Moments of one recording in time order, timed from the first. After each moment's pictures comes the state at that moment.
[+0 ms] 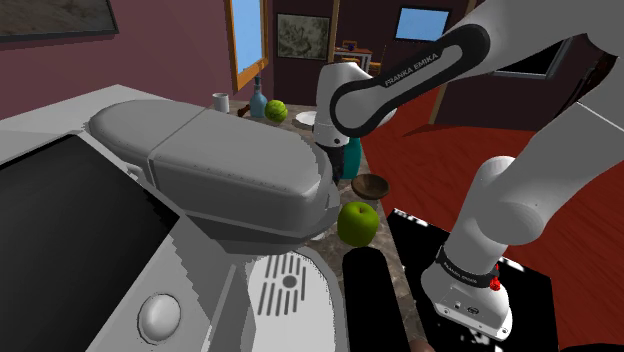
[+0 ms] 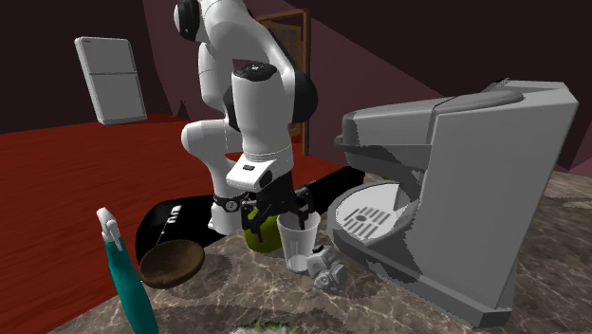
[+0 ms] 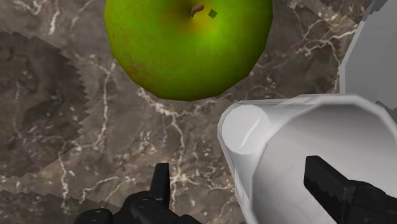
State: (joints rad) arm 0.10 -0.38 0.15 -2.64 0.23 2.21 0.05
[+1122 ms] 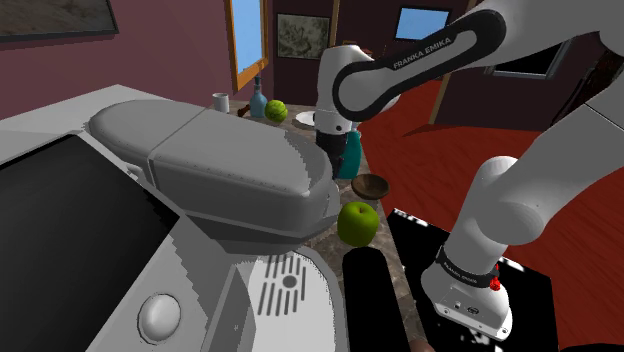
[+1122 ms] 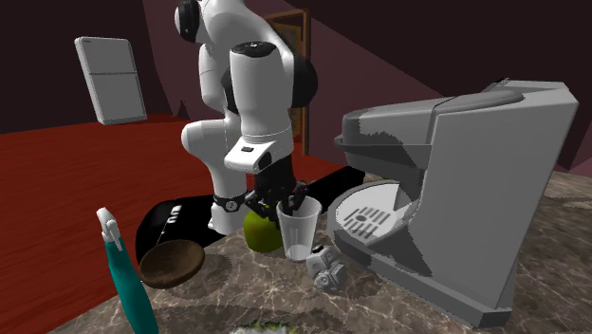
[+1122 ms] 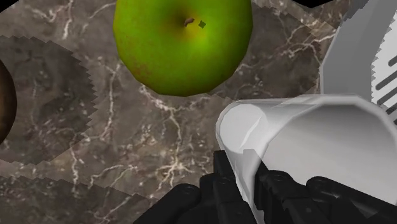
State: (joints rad) arm 0.10 -0.43 0.15 -2.60 0.22 2.11 0.06
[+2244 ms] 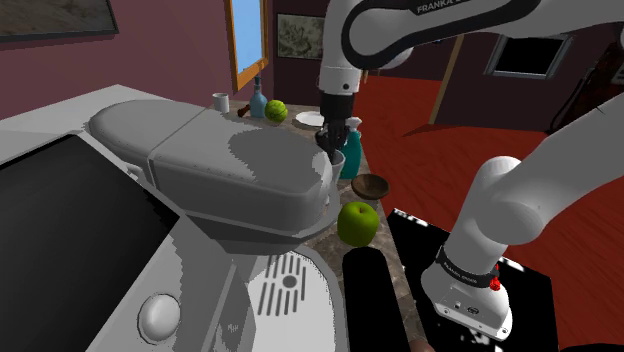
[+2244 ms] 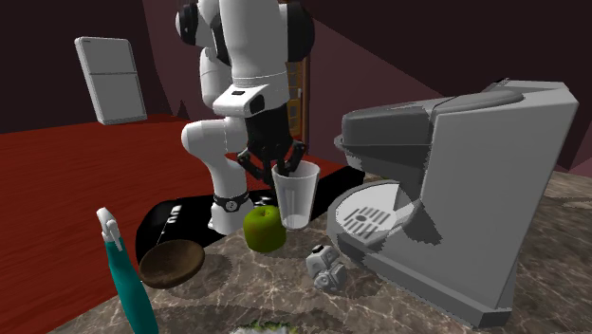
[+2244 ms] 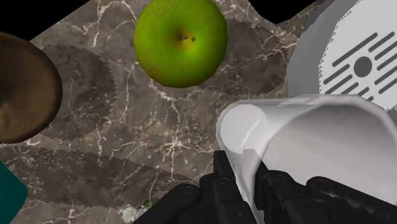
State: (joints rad) arm 0.09 -0.51 0.12 -2.44 0.19 1.87 0.07
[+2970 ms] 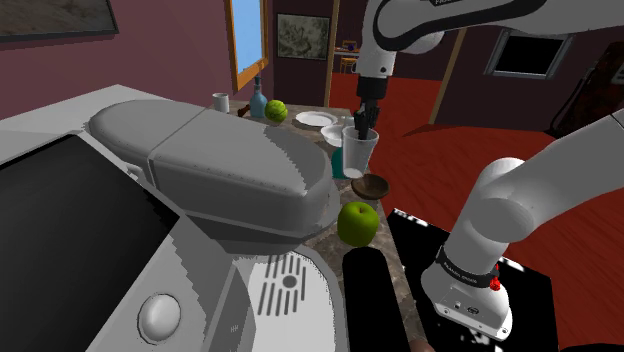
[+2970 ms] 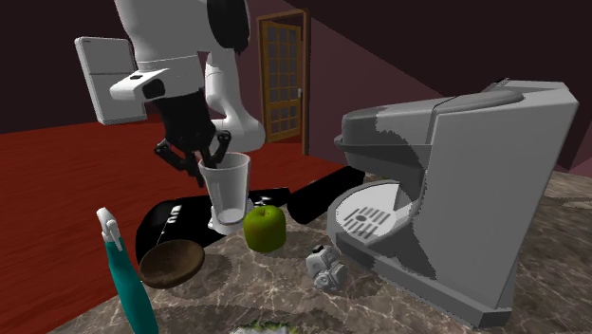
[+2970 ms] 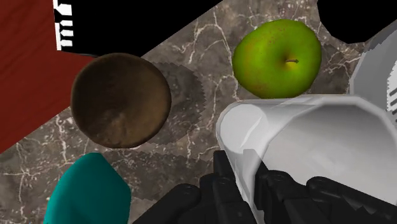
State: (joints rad) arm -0.03 -0.60 -0.09 -2.44 0.06 1.75 -0.17
